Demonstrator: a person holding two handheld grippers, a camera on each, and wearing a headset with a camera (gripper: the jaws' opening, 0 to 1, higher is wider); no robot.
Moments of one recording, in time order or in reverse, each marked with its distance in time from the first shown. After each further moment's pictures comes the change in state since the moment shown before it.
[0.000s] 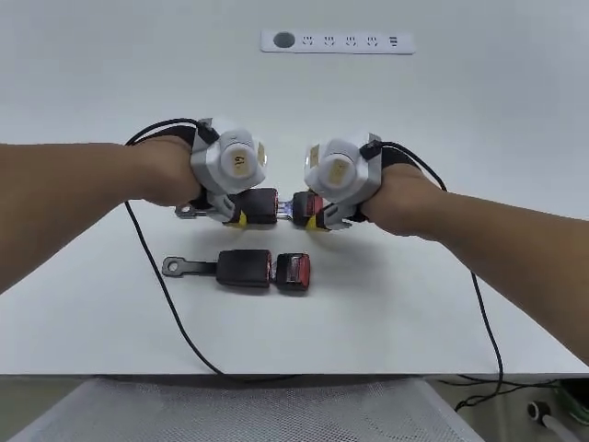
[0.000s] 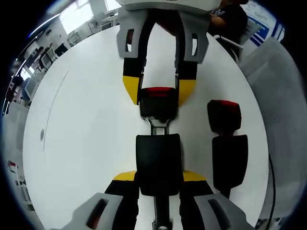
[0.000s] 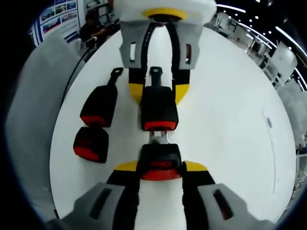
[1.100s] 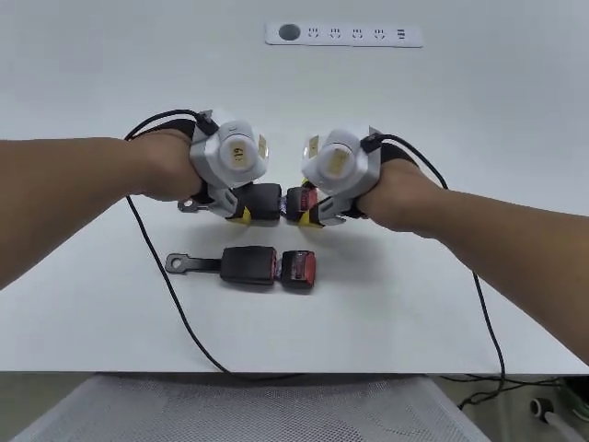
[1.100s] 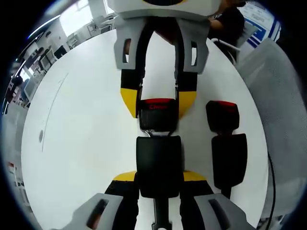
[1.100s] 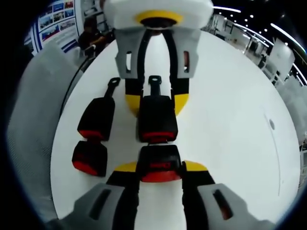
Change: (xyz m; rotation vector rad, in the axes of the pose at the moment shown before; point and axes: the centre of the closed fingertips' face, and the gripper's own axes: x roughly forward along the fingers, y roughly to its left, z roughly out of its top) left arm -0.001 0.001 0.000 0.002 -0.043 -0.016; right arm 0.006 0.006 0.017 0.033 -0.066 0.014
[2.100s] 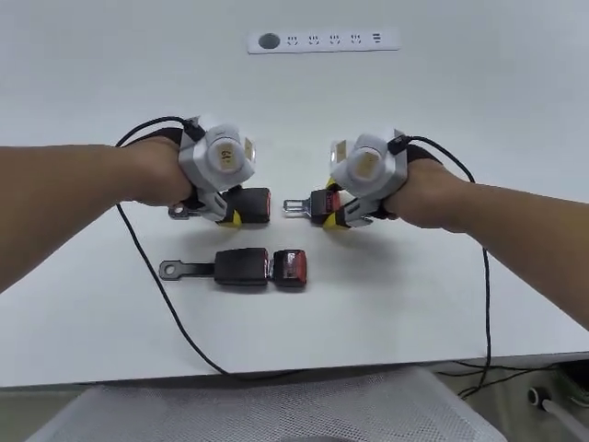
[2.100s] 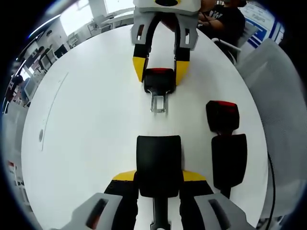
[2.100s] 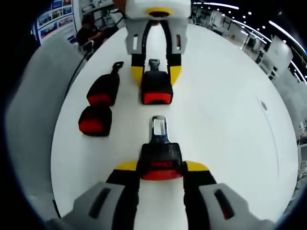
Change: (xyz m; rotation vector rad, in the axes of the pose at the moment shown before) left arm 0.001 0.001 0.001 -0.004 0.005 0.003; right arm -0.039 -0.003 -0.070 0.031 0.068 -0.036
